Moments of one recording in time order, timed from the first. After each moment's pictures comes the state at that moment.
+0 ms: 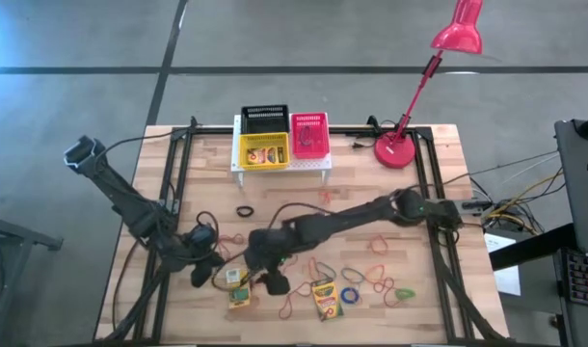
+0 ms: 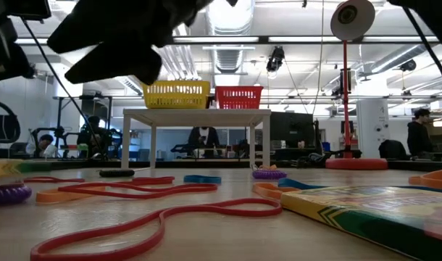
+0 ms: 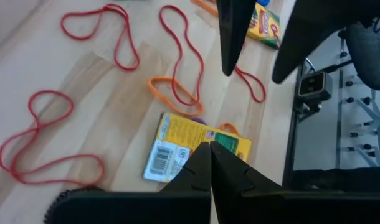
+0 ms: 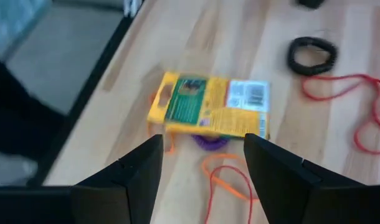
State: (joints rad) left arm -0.76 0.96 0.62 -0.51 -0.32 -1.17; right arm 0.24 2.36 2.08 -0.55 -0.26 0.05
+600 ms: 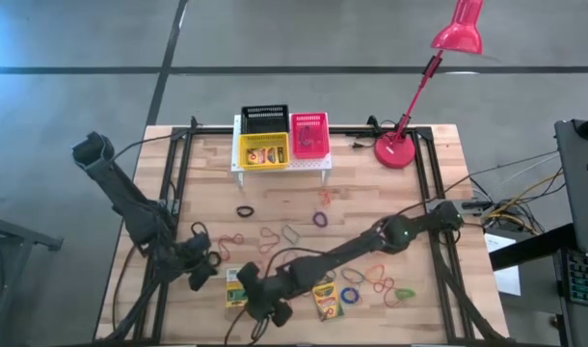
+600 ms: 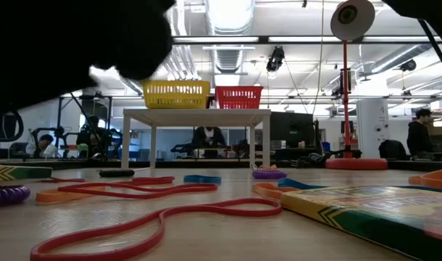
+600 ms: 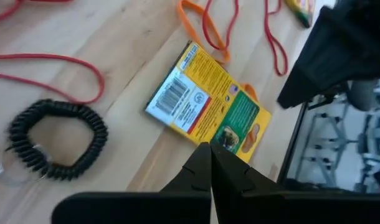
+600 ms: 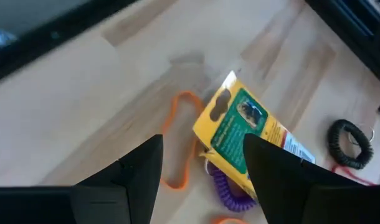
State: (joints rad) left arm -0.92 0.98 0.39 -0.30 -0.35 -1.55; right arm 0.40 2.59 2.30 -0.53 0.04 -0.43
